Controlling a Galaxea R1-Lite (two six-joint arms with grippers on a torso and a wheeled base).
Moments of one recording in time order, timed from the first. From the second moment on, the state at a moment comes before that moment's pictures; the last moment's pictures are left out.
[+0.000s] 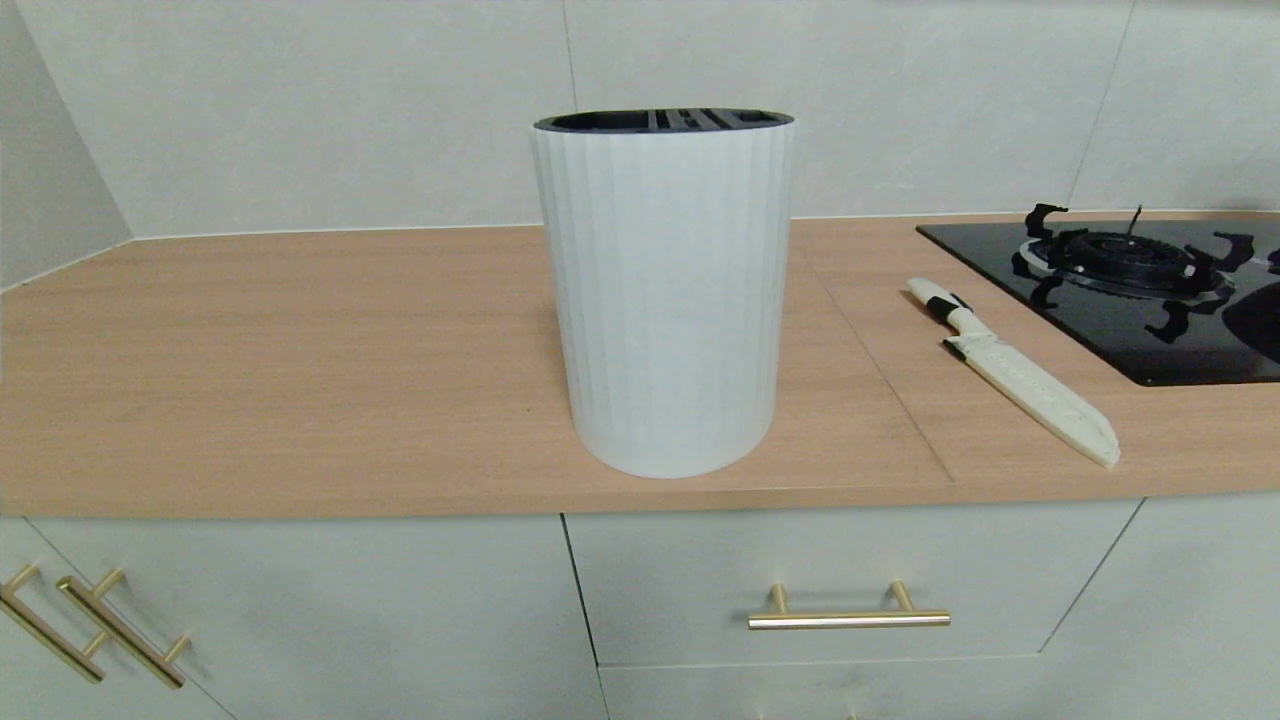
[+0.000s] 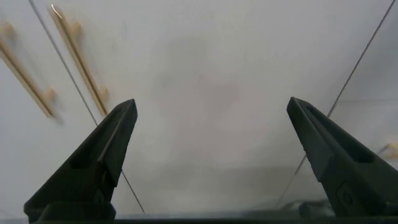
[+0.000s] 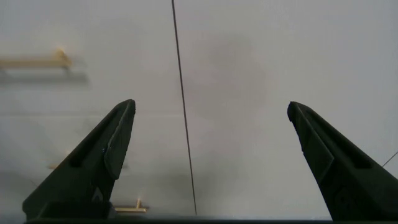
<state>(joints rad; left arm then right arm) 0.00 0.00 0.00 0.00 -0.01 0.01 0.00 0.00 0.00 0.00 0.02 0.01</state>
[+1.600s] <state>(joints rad) 0.00 0.00 0.00 0.00 -0.01 0.00 0.00 0.00 0.00 0.00 0.02 0.01</state>
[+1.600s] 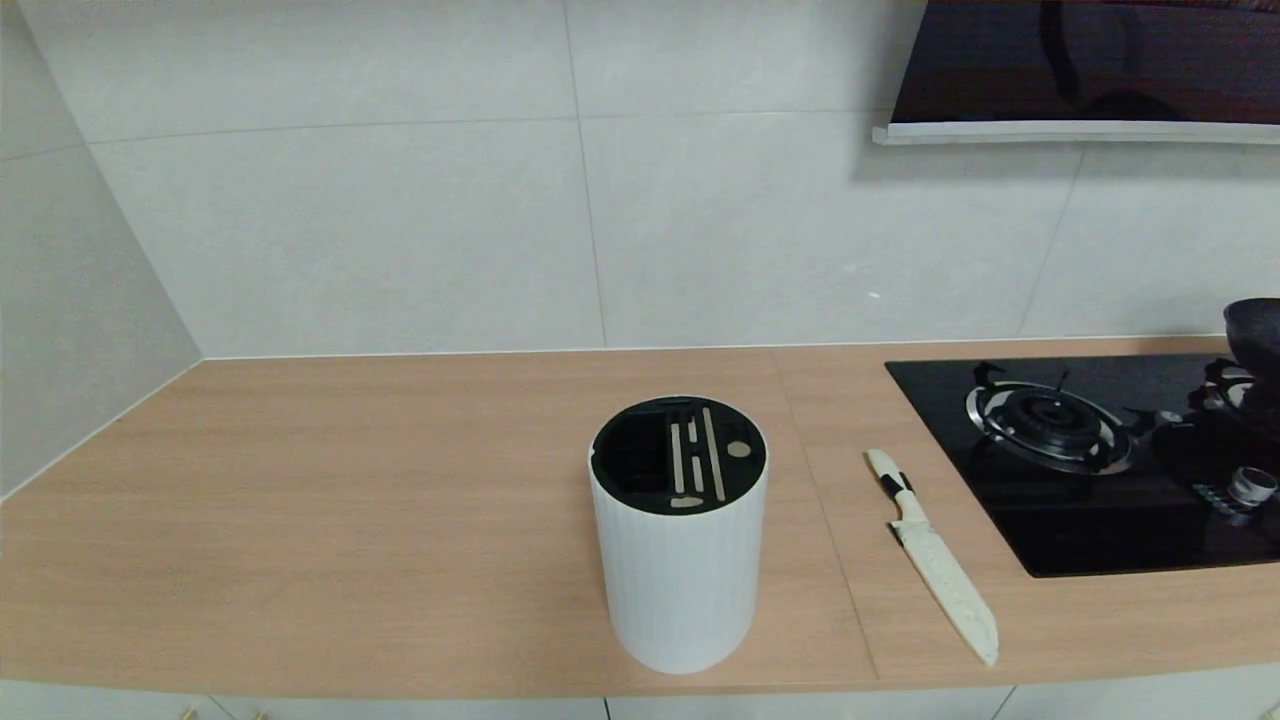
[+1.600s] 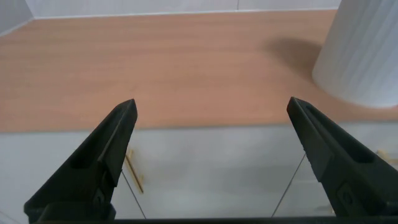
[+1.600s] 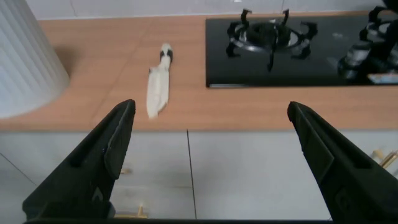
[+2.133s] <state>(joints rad) 0.00 0.00 0.00 0.00 -0.01 0.00 0.00 0.00 0.00 0.00 0.02 0.01</state>
